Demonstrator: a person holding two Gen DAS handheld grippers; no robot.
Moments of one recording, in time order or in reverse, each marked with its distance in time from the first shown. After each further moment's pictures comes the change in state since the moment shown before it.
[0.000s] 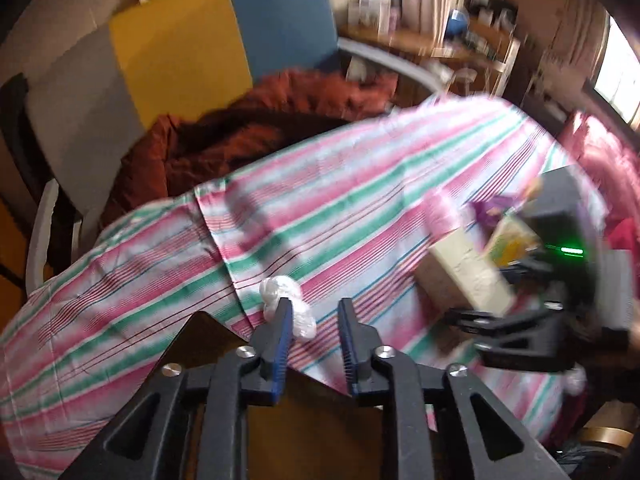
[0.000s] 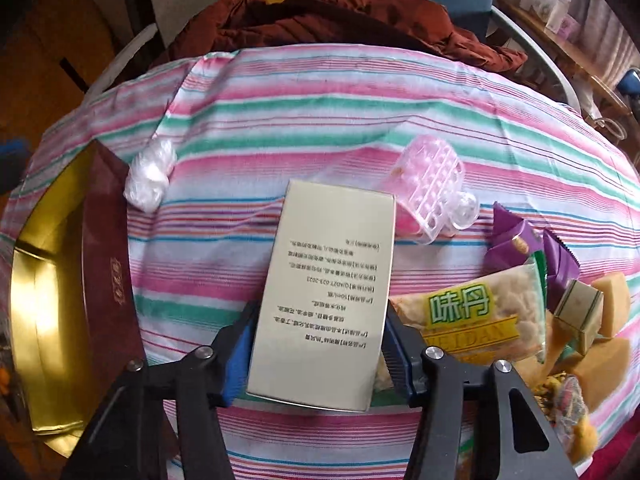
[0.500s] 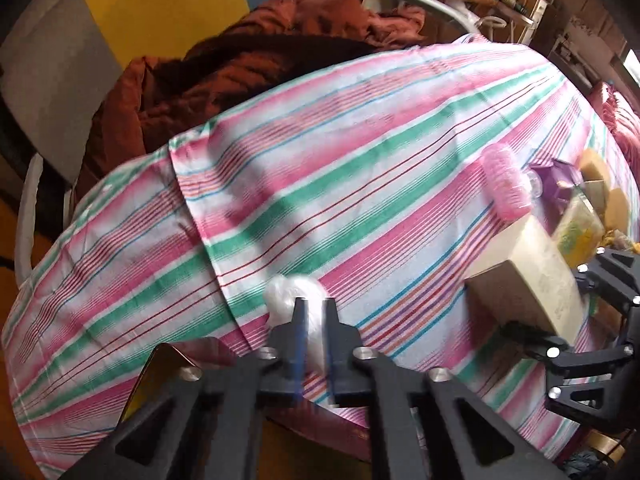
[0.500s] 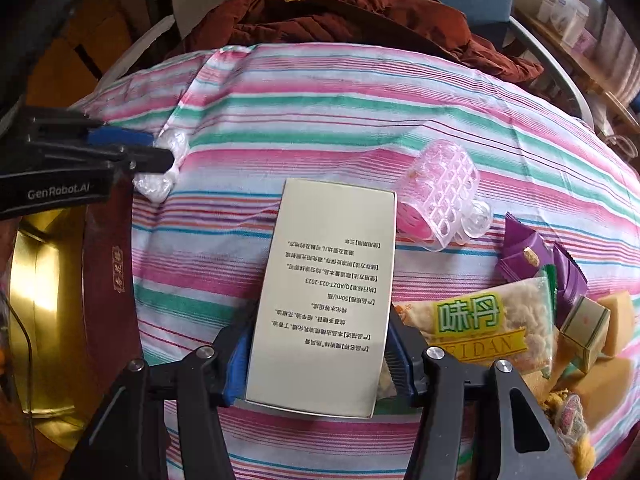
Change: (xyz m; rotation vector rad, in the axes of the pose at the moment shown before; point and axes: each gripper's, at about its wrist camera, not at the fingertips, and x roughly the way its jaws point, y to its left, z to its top) left arm 0.067 0.003 0.011 -0.005 0.178 0.025; right arm 0.005 0.001 0.000 -0.062 0.001 0.021
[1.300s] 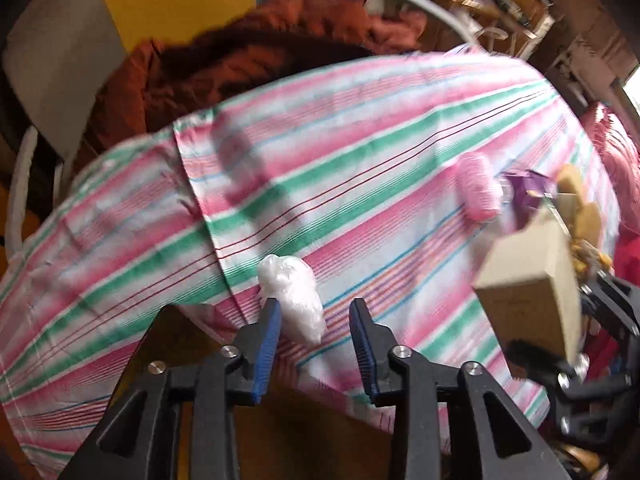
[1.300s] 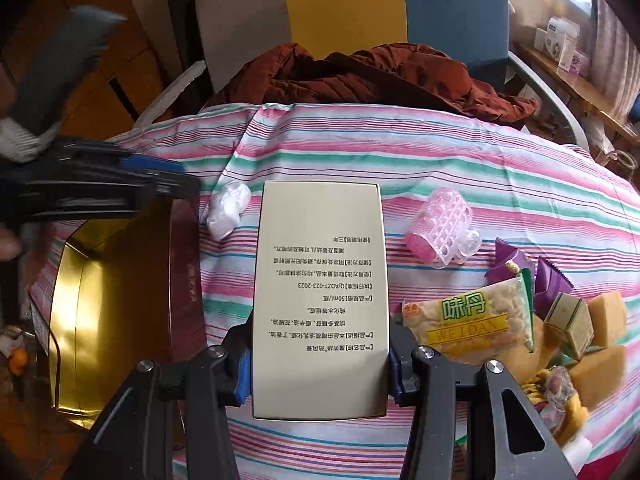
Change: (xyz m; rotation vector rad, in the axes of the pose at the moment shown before) left arm -0.018 0.006 0.013 -0.070 0.103 -0.074; right arm -0.056 0.012 -0.015 0.010 -0.175 0.094
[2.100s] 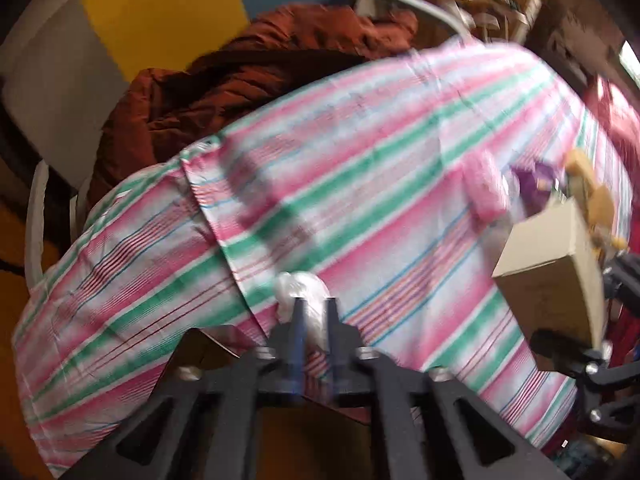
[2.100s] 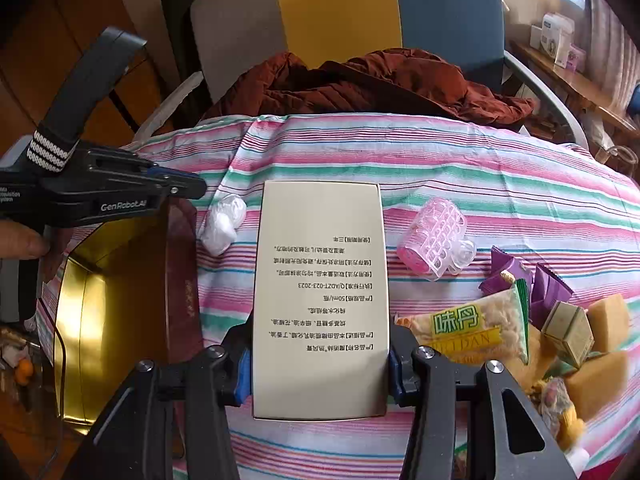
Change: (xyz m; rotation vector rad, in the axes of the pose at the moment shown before) left arm -0.021 -0.015 -0.009 0.106 -0.043 0.088; right arm -0.007 -0.005 0.003 0.020 -0.031 0.010
